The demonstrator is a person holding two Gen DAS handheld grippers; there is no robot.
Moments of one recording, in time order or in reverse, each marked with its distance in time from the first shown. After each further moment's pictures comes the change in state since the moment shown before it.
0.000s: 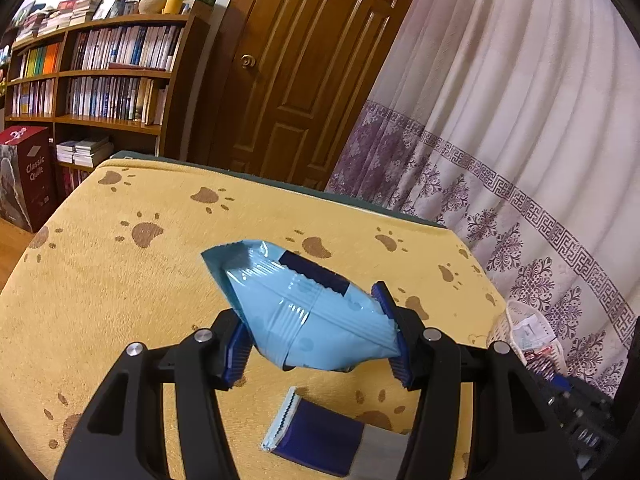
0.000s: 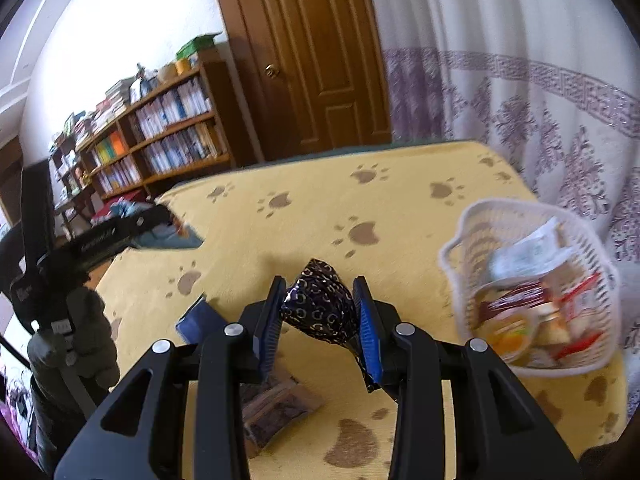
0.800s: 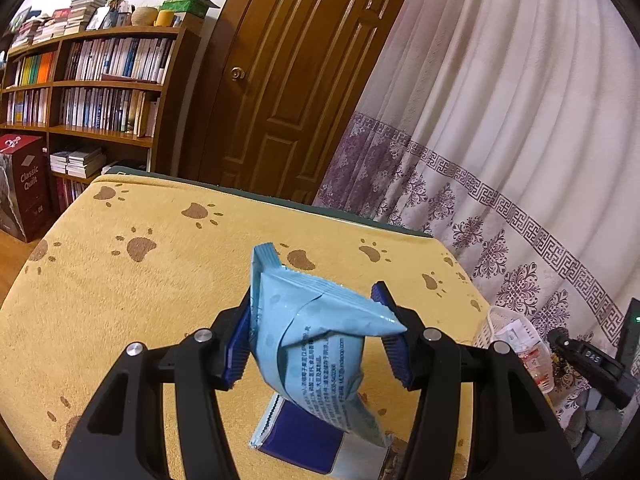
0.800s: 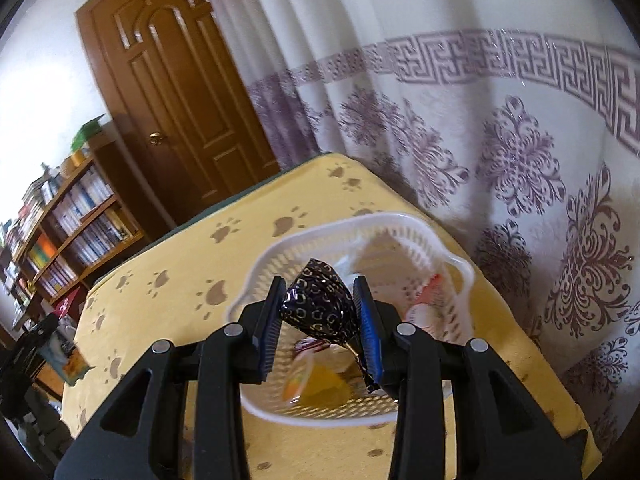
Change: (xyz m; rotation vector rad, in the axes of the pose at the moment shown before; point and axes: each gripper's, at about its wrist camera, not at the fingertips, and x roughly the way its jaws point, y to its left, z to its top) left arm -0.016 -0.011 0.005 0.014 -0.035 -0.029; right arm -0.032 -0.149 0.012 0.347 -0.091 -0.247
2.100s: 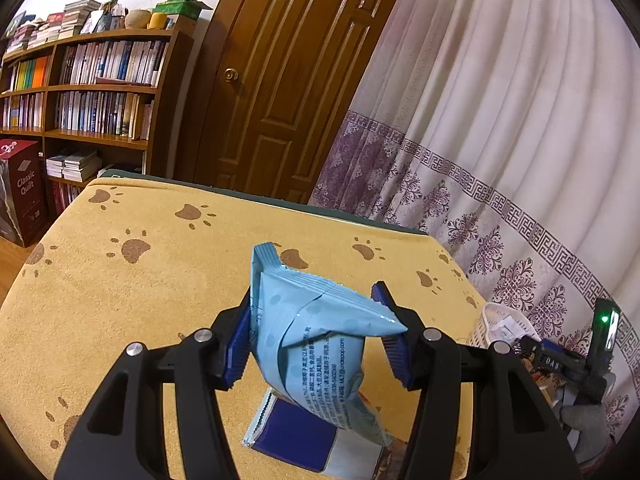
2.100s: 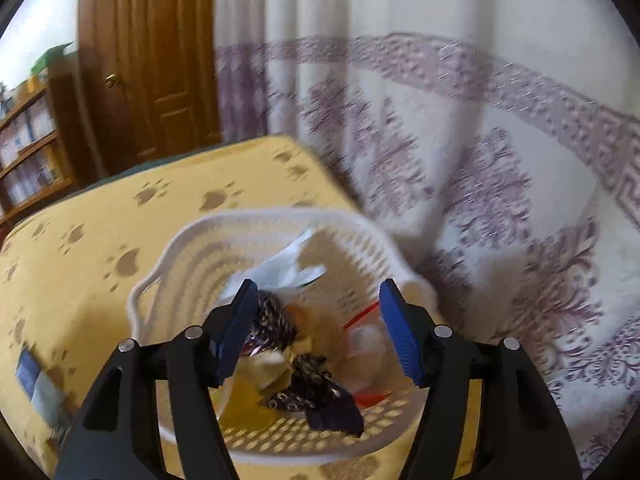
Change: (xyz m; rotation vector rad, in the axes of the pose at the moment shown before) left arm -0.001 -0.005 -0.003 0.017 0.002 -0.014; right arm 0.033 0.013 -0.009 -0.217 0.009 -0.313
